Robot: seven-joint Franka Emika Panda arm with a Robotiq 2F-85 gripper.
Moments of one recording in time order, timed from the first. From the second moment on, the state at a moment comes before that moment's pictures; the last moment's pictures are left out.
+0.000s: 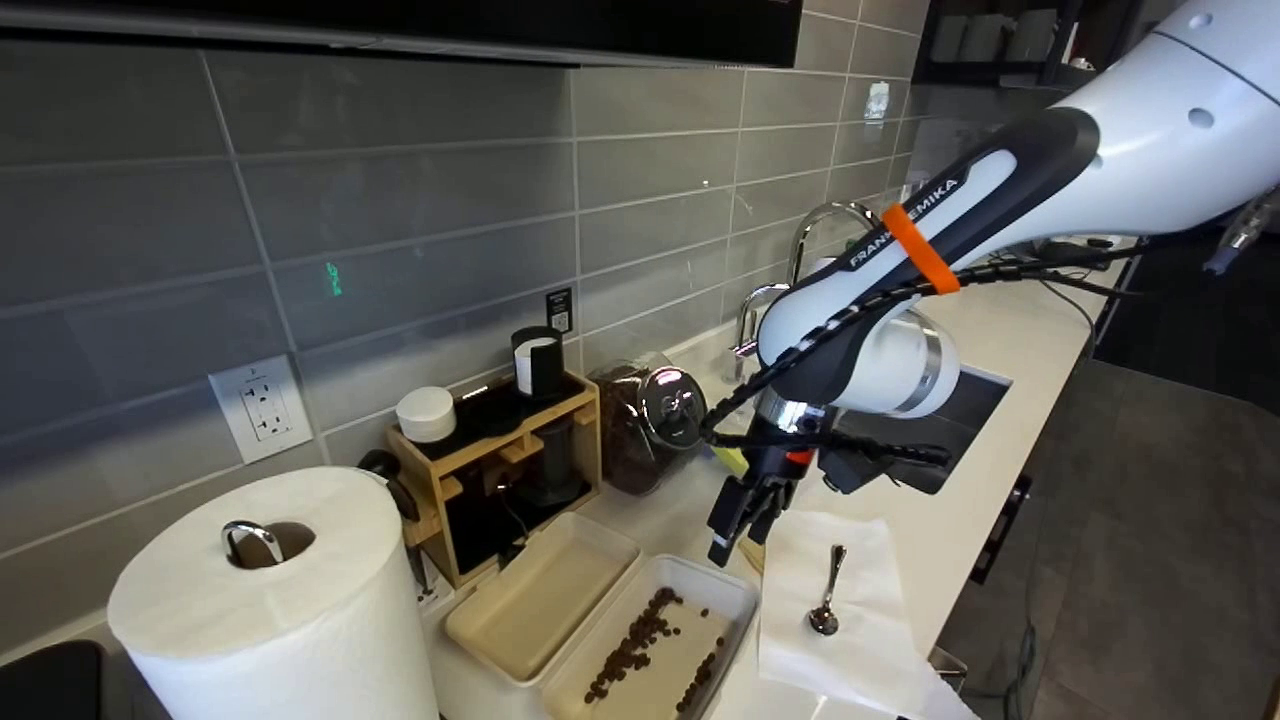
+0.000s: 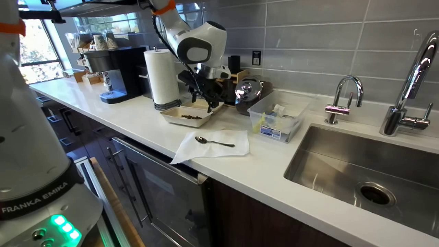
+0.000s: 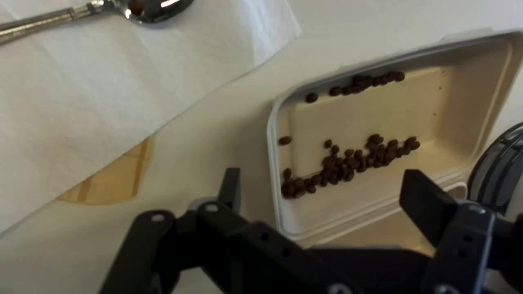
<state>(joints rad) 0.03 0.34 0.20 -2.25 0.55 2.57 -0.48</state>
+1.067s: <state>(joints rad) -0.01 0.47 0.36 -2.24 0.49 2.74 -0.46</state>
